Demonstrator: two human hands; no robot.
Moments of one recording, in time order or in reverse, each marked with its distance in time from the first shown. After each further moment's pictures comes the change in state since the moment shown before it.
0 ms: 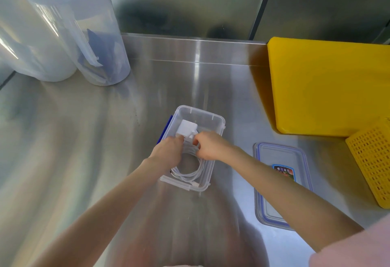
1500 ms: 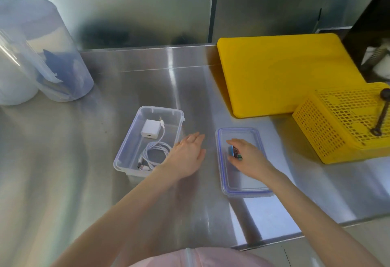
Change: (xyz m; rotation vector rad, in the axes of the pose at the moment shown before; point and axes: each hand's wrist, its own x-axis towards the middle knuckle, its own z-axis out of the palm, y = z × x) left_hand -0.042 0.119 0.016 -0.077 0.074 0.370; right_hand -0.145 0.130 0.023 0.173 0.346 0.206
